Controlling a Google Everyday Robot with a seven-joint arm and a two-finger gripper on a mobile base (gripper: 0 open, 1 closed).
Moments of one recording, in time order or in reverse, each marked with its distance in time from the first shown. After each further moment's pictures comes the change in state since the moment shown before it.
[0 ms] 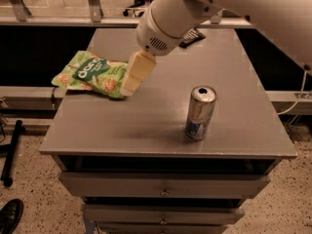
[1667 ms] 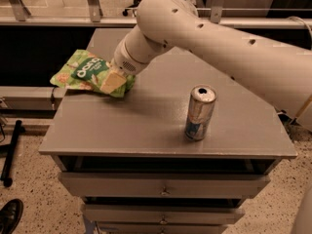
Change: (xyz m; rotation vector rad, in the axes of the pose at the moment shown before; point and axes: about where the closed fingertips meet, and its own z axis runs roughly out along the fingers) arm -0.007 -0.023 0.128 -0.026 -0.074 0.073
